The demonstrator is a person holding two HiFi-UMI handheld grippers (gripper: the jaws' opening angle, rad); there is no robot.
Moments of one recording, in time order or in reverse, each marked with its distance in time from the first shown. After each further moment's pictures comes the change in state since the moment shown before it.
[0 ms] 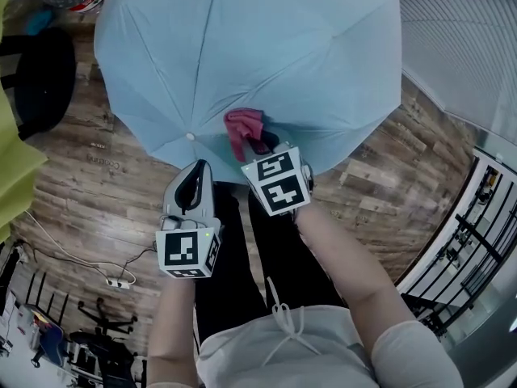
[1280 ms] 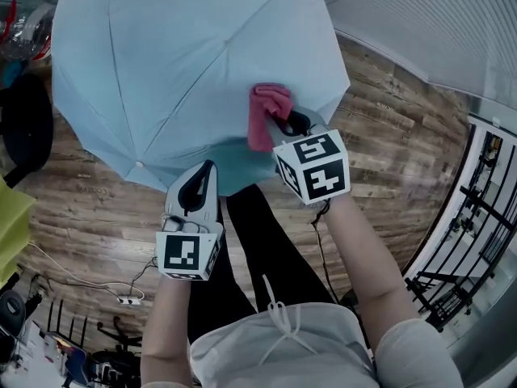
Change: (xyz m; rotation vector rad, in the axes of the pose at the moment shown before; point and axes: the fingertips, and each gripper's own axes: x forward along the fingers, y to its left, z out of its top) left arm 0.065 -0.156 0.032 0.134 -0.012 -0.227; right arm -0.114 -0.190 -0.015 0.136 -0.095 -0.127
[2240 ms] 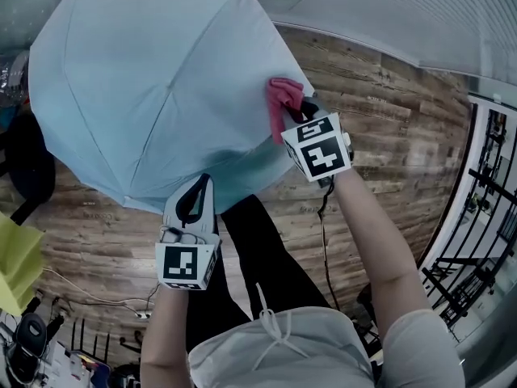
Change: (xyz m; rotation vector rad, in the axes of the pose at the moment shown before) left arm 0.058 -0.058 0.020 0.097 0.072 -0.073; right arm -0.004 -0.148 -0.032 -0.048 0.107 -0.145
